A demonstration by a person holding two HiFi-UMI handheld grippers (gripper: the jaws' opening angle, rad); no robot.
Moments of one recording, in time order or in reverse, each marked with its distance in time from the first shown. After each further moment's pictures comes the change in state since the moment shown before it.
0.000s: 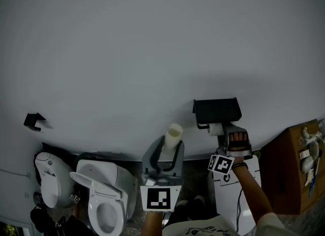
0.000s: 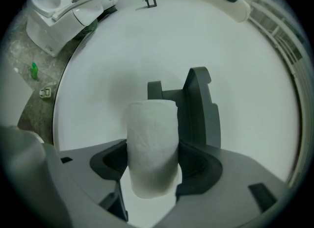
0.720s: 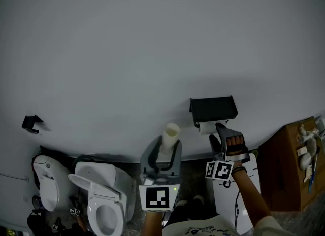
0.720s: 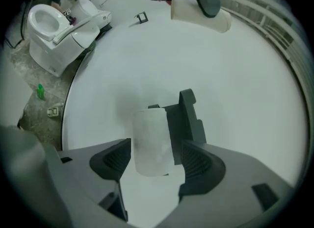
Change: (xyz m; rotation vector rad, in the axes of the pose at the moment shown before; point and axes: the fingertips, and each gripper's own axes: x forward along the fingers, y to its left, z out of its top) left arm -0.006 -0.001 0.003 -0.013 -0.008 -0.005; right arm -0.039 -0.001 0.025 0.102 -0.115 0.071
